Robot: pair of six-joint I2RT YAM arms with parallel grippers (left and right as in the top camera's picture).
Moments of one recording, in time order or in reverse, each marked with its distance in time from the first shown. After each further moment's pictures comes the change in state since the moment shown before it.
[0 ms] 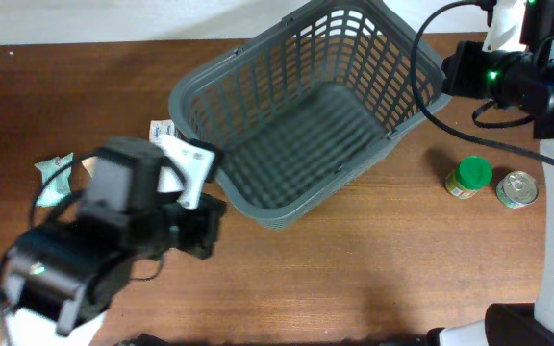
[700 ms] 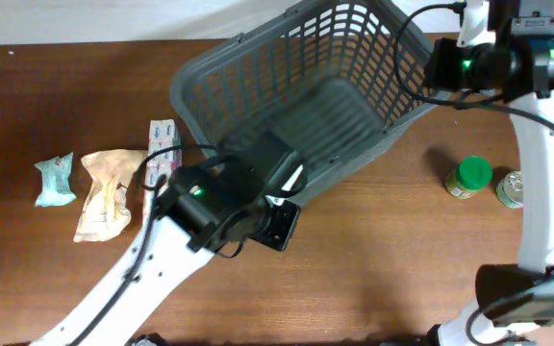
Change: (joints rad) left arm -0.329 0.311 0.006 -0.003 -0.185 -0.159; right arm 0.001 0.174 0.013 -0.008 -0.013 -0.004
